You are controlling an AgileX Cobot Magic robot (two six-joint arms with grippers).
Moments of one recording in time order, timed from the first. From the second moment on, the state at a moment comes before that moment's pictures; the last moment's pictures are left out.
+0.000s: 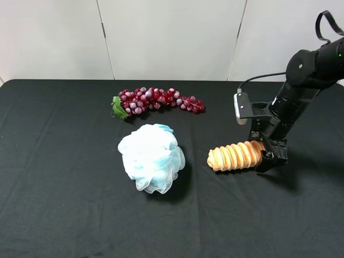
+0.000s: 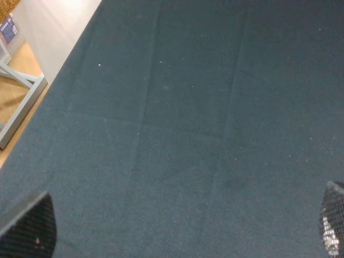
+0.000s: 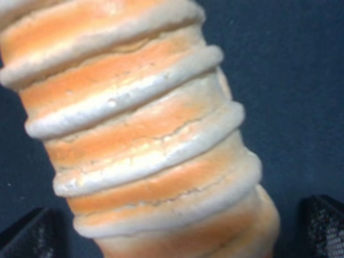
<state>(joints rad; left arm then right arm) 0.05 -0.01 -0.50 0.17 1.07 -0.24 0.18 1.90 -1.01 0.19 0.70 -1.35</state>
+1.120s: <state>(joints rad) 0.05 -0.01 -0.50 0.17 1.07 -0.24 0.18 1.91 -1.01 0.23 0.67 -1.33</state>
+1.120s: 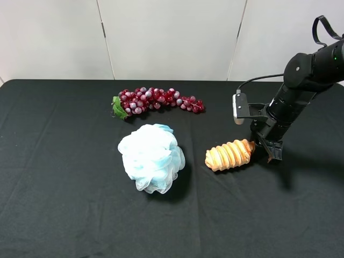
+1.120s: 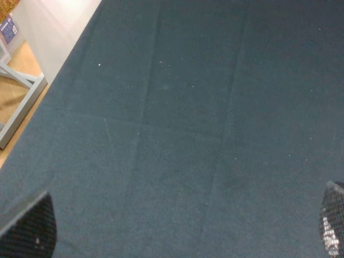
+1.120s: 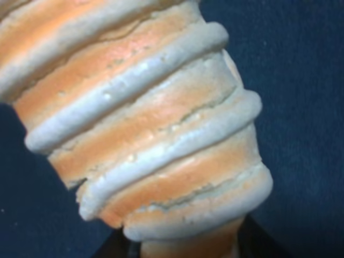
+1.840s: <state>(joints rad) 0.05 -0.01 -0.50 0.17 1.07 -0.24 0.19 1.68 -1.01 0.29 0.70 -1.06</state>
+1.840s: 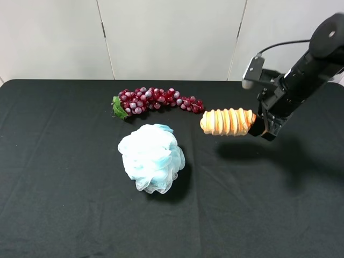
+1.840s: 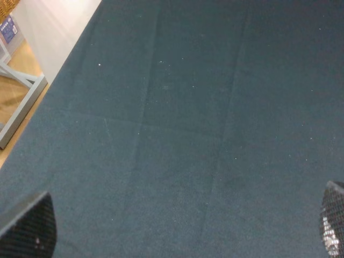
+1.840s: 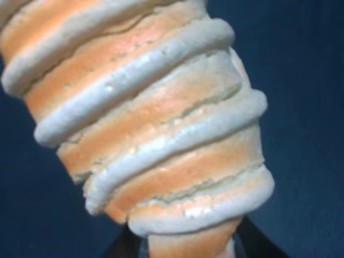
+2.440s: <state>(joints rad) 0.05 -0.01 -0.50 0.17 1.07 -0.24 0.31 1.46 -1.01 0.24 0.79 -0.82</state>
